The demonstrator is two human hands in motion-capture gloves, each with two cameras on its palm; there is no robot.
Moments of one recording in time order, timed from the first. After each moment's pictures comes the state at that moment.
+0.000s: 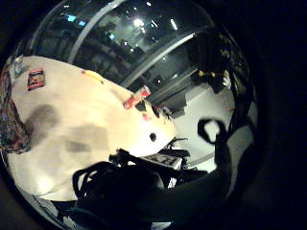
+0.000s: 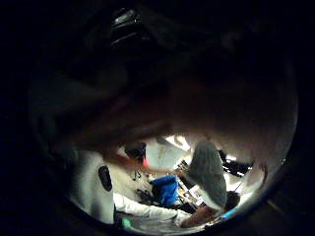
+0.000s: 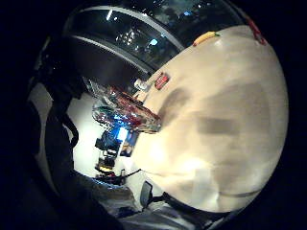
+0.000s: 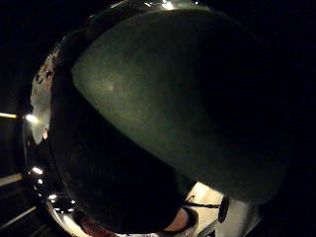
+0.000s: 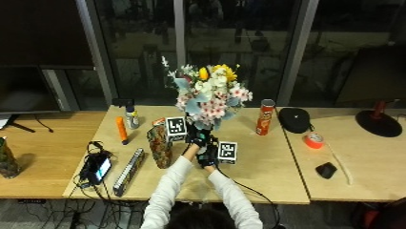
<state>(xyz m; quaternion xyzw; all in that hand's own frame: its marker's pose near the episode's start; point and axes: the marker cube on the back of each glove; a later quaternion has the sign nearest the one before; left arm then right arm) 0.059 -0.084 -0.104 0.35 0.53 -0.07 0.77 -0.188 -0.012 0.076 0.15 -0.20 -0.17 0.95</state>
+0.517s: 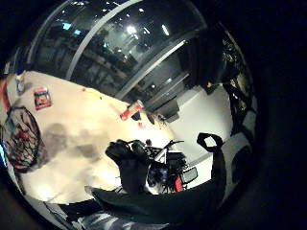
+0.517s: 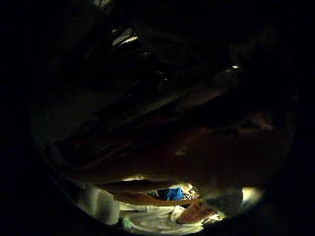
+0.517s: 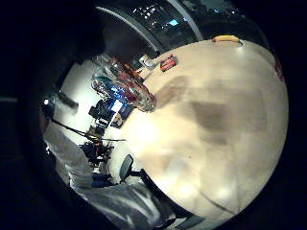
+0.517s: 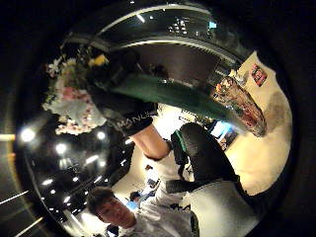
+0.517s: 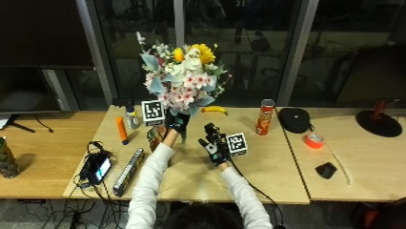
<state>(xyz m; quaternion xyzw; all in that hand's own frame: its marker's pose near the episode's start) -0.006 -0.061 -0.165 0.39 0.53 -0.04 0.75 -0.170 -0.010 0.063 -0.02 -0.16 -0.24 0.96</state>
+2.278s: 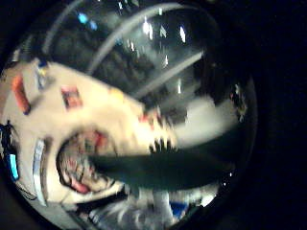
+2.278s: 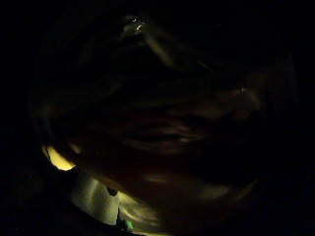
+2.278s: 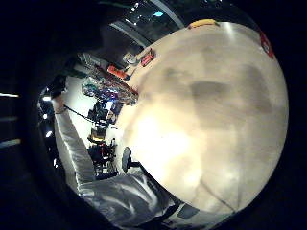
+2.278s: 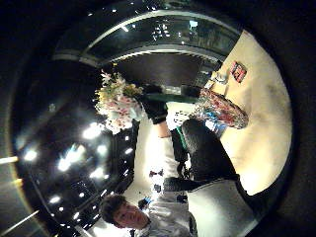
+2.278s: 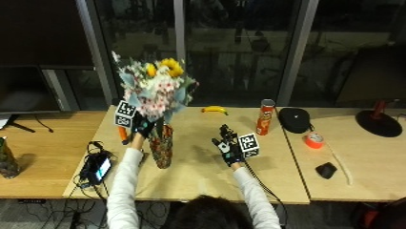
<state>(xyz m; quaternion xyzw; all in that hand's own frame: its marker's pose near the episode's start) -0.173 -0.047 -0.174 0.41 0.50 -0.06 0.76 -0.123 0.031 -0.024 -0.26 -0.32 -0.36 0.83</state>
